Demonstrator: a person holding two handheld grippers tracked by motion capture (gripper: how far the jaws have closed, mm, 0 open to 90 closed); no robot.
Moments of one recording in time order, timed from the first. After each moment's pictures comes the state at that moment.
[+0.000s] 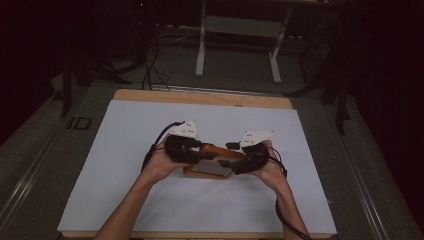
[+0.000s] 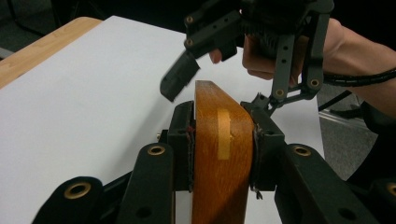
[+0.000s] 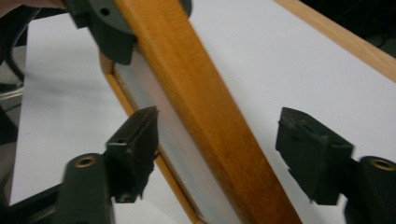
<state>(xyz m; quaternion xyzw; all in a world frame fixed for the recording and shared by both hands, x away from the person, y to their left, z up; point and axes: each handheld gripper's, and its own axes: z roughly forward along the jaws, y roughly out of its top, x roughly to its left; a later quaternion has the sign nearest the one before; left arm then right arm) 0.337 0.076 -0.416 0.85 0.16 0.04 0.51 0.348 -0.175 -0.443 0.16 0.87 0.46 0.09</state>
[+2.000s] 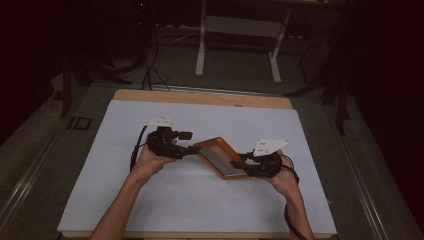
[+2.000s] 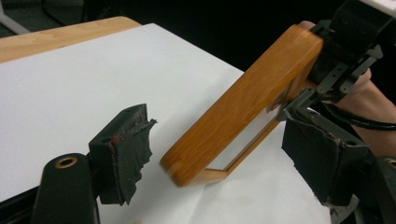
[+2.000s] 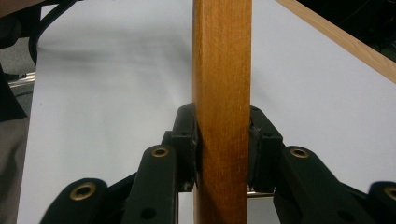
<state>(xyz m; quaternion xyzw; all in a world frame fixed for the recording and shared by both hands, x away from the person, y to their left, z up) 0.361 0.129 -0.447 0.78 0.27 0.00 0.56 0.332 -0.210 -0.449 0.14 0.87 0.47 0.10</state>
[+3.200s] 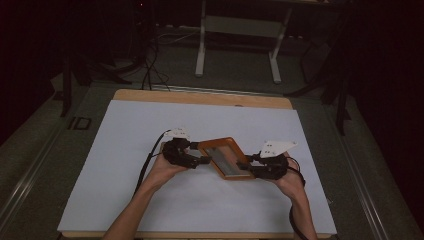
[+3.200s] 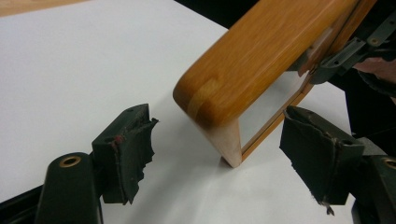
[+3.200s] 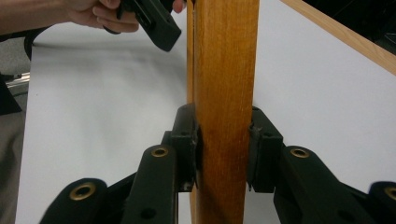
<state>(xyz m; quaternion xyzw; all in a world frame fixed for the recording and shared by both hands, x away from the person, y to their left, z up) 0.363 0.089 -0.487 0.80 0.27 0.00 0.53 0.330 -0.228 -0.454 0.16 0.87 0.46 0.10</state>
